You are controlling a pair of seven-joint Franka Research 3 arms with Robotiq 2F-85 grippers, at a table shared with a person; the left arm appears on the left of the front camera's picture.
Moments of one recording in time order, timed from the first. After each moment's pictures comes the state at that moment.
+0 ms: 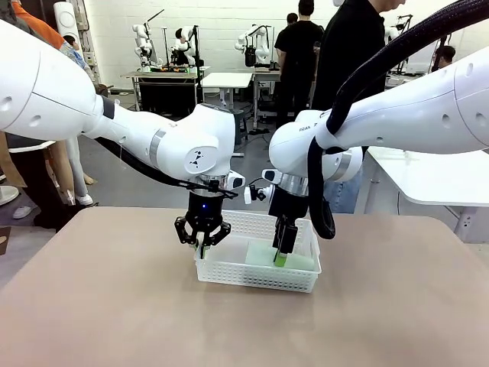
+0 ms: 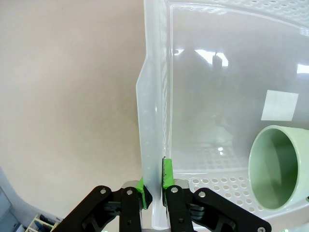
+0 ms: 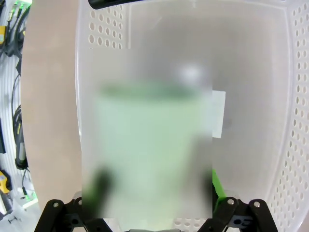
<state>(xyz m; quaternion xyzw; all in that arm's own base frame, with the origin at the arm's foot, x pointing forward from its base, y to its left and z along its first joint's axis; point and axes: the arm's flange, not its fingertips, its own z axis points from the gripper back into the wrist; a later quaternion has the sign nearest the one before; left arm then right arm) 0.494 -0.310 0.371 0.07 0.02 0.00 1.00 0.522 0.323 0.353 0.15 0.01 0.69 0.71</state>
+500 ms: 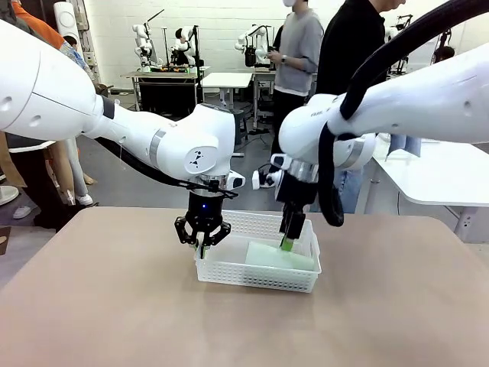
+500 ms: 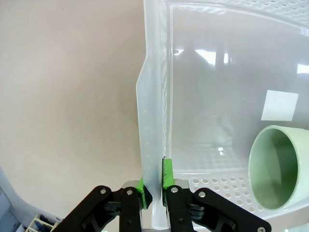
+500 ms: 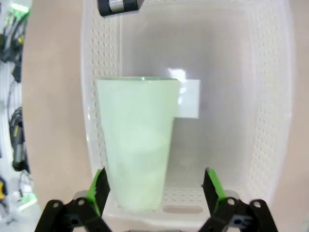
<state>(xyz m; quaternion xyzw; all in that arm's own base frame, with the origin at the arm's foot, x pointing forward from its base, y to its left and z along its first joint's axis) 0.494 -0.310 0.371 0.07 0.02 0.00 1.00 0.525 0.290 0.408 0.14 -0.04 0.68 0.72</state>
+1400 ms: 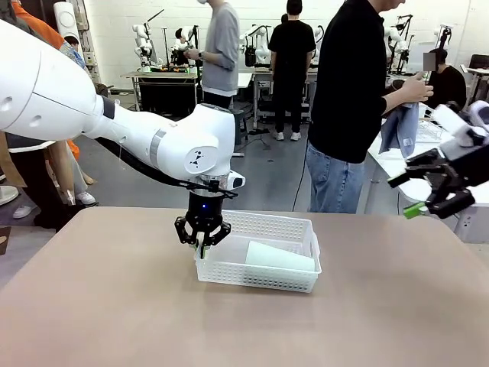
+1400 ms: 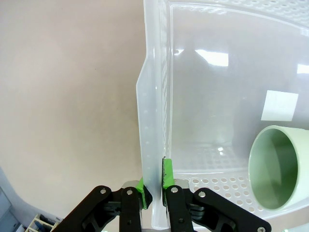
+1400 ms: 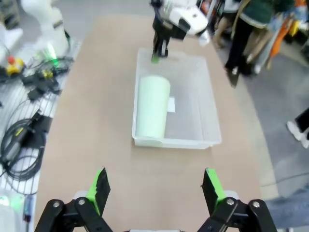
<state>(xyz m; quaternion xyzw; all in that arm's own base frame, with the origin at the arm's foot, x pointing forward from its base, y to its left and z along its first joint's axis) 0.494 -0.310 0.371 0.07 0.02 0.00 1.00 0.421 -0.009 0.479 0.27 -0.38 0.64 0.61</state>
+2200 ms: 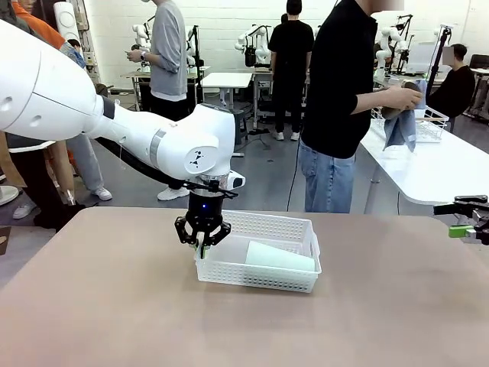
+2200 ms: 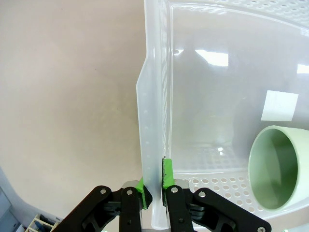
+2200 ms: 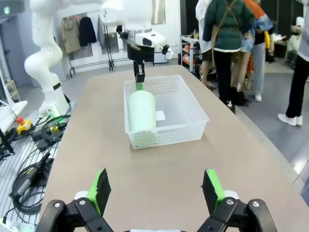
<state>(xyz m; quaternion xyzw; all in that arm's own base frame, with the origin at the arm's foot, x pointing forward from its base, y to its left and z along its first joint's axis) 0.494 -0.310 0.371 0.07 0.02 0.00 1.00 0.443 -0.129 0.371 0.42 -0.45 0.49 0.62</state>
